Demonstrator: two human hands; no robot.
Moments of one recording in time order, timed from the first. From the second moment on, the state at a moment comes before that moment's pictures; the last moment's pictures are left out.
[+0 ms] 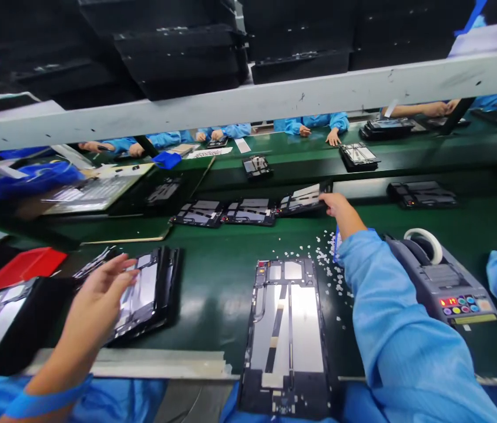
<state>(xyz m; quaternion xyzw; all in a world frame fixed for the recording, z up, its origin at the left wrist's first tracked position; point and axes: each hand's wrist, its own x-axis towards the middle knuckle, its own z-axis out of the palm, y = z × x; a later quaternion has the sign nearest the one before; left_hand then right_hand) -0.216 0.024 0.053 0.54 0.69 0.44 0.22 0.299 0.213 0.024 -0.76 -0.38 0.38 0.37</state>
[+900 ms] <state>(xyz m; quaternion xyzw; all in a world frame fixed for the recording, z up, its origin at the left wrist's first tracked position) -0.037 -0.018 0.044 0.78 0.54 0.02 0.31 0.275 -0.126 0.000 -0.56 -0.51 0.55 0.33</state>
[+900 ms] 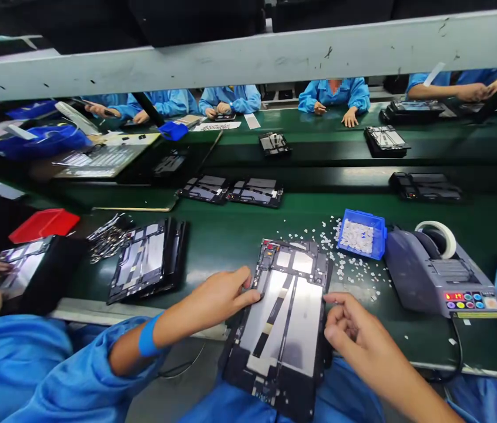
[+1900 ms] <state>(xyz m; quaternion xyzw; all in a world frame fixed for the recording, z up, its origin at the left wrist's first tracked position) -0.029 0.031 0.007 0.84 0.37 0.36 0.17 0.188 0.039 0.036 -0.47 -0.78 0.32 0.27</state>
